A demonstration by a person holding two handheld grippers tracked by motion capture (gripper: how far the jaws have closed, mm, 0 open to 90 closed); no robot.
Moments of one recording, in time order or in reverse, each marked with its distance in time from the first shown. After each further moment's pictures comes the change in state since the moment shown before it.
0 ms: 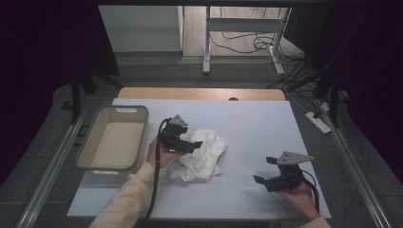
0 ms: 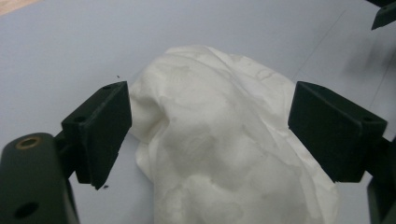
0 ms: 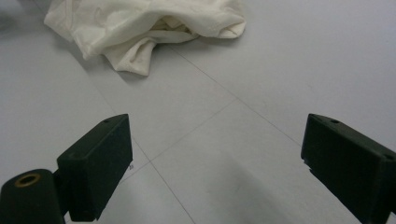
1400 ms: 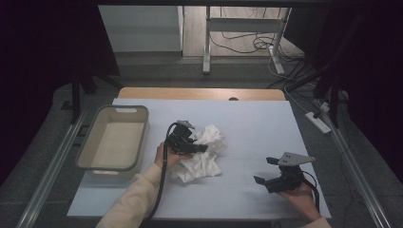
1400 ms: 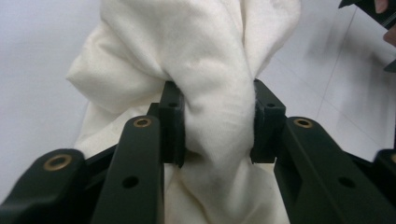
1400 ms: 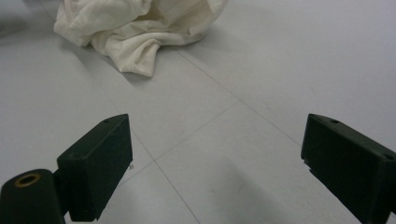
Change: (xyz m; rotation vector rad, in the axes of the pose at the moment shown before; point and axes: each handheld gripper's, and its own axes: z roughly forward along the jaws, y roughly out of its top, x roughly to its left) left arm 0.002 -0.005 0.038 0.114 -0.207 -0.072; right arm 0.002 0.000 -0.003 -0.011 0.007 -0.008
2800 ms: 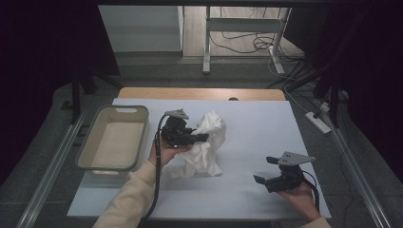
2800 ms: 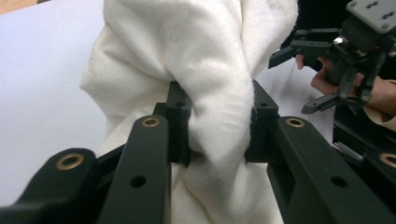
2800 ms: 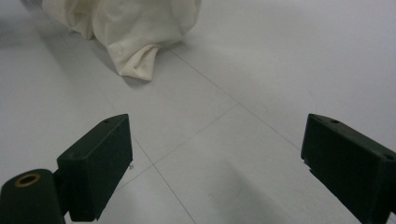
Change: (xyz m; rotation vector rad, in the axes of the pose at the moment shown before) left arm -0.026 0.022 -0.053 -0.176 -0.052 0.066; right arm -0.001 0.001 0.000 -0.010 -0.002 0.000
